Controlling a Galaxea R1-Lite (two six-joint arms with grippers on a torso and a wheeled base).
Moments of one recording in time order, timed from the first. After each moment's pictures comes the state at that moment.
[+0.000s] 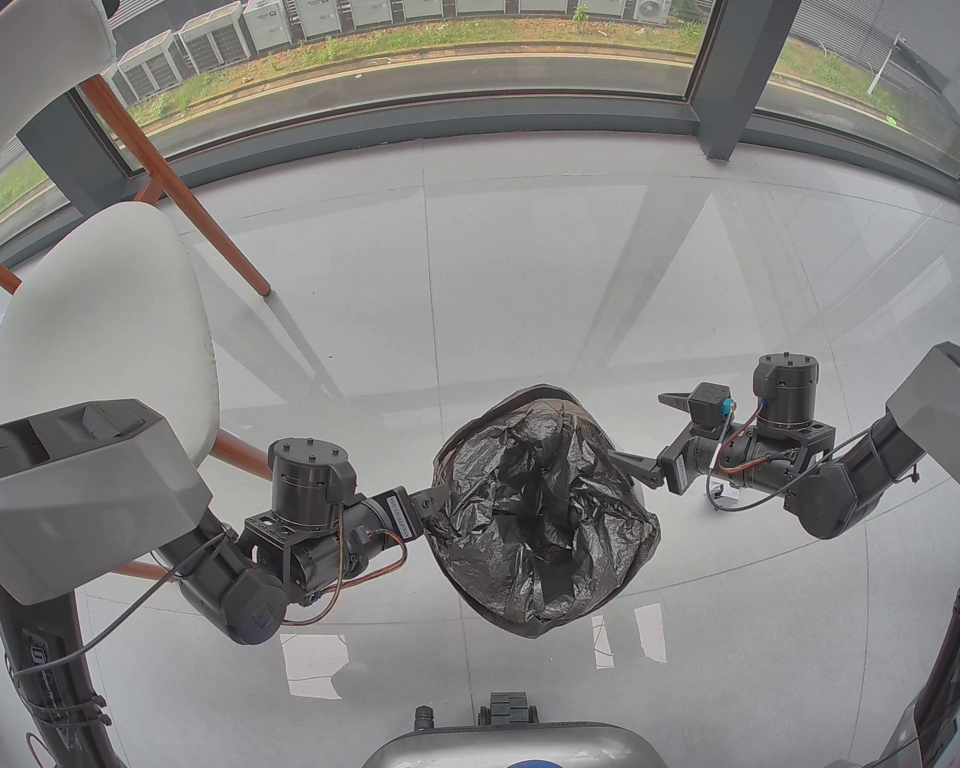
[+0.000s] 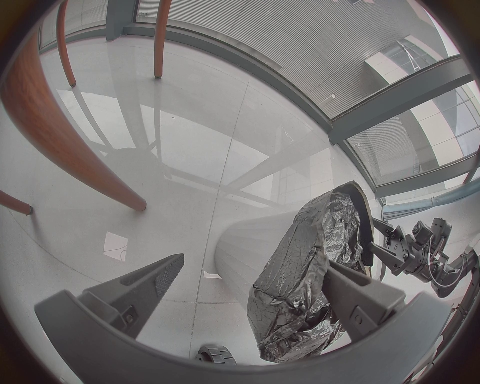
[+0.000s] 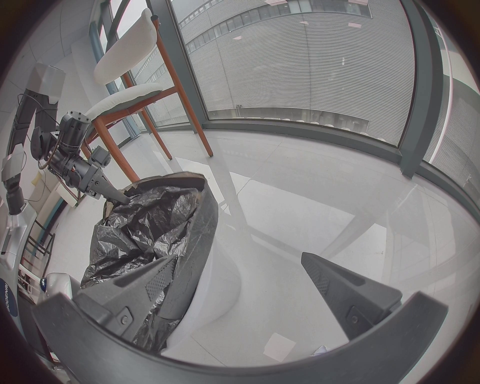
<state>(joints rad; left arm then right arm) -0.47 2.15 -0.74 -0.99 0.03 -0.64 0.30 2.08 -0.92 -0.84 0.31 -0.38</state>
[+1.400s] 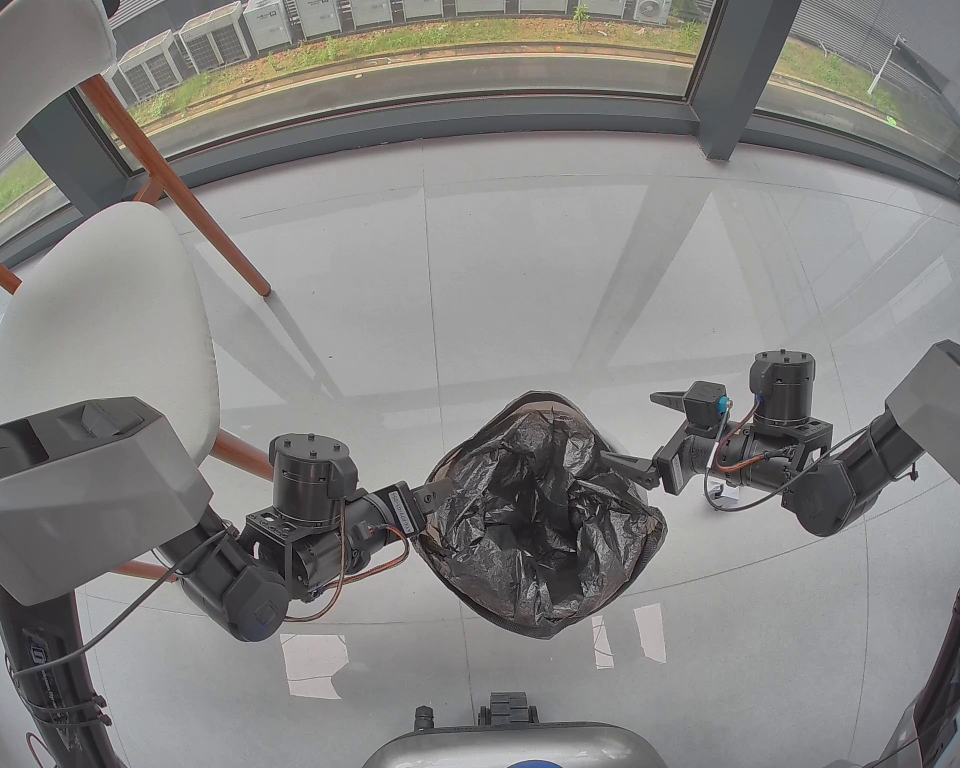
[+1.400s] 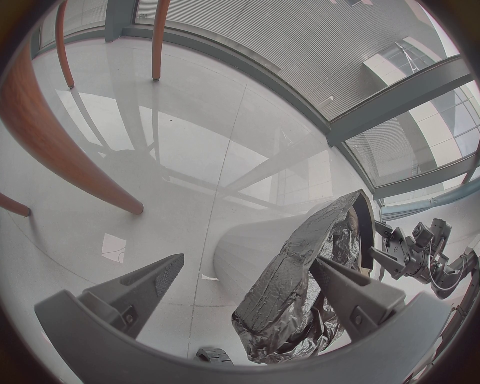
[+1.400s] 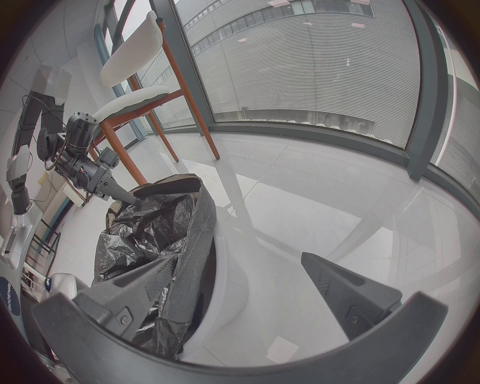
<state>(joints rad) -0.47 2.15 -0.76 -0.99 0.03 -0.64 0.30 2.08 -0.93 -0.82 0.35 -0.39</state>
